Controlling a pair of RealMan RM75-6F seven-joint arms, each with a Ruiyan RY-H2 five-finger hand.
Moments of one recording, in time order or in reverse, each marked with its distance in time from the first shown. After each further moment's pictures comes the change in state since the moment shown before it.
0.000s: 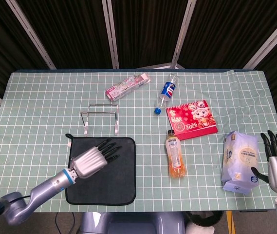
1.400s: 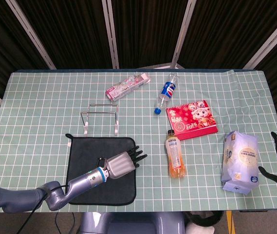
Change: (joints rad) left arm -0.212 -0.319 0.034 0.278 -0.139 -0.113 0.085; right arm -0.006 0.051 0.007 0.012 0.028 -0.020 0.113
